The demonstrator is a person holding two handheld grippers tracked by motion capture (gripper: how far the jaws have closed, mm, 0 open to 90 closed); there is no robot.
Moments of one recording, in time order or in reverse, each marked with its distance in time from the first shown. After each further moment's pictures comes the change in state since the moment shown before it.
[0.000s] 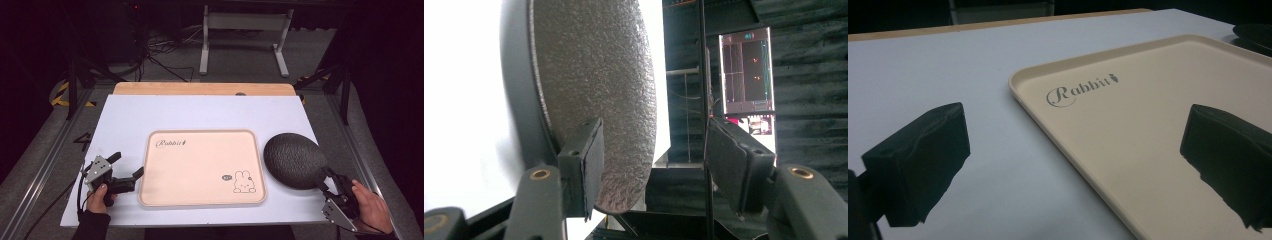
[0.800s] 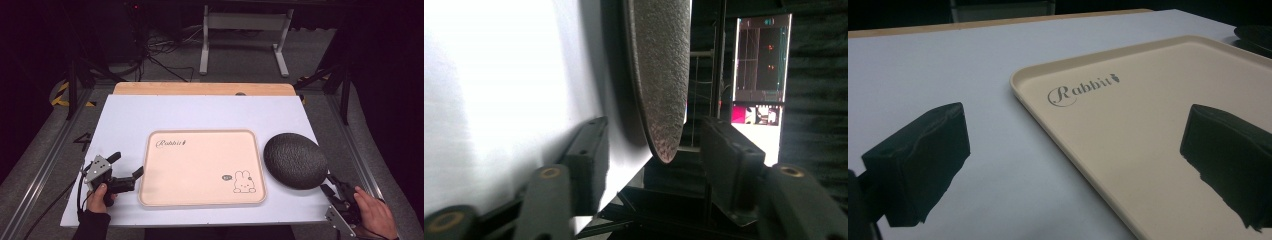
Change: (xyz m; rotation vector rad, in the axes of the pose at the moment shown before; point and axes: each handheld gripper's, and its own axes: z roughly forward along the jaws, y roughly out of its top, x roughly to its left) left arm 0.001 0.000 0.000 0.002 0.004 -0.009; right arm 0.027 -0.022 -0.002 0.078 0.035 -0.089
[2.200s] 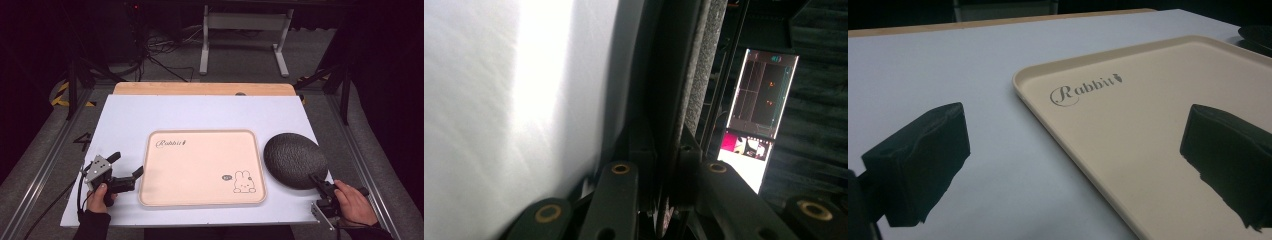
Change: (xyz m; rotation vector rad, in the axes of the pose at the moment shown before) left arm 0.000 0.000 0.000 0.002 0.009 -0.002; right arm 0.005 0.022 0.032 -0.012 0.025 -0.194
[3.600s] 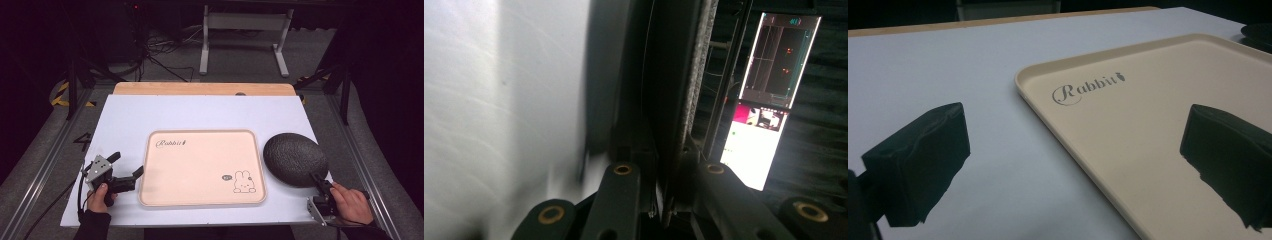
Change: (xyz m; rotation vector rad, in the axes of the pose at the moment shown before) left arm -0.001 0.000 0.001 0.005 0.012 -0.001; right arm -0.013 0.015 -0.002 0.122 0.043 0.055
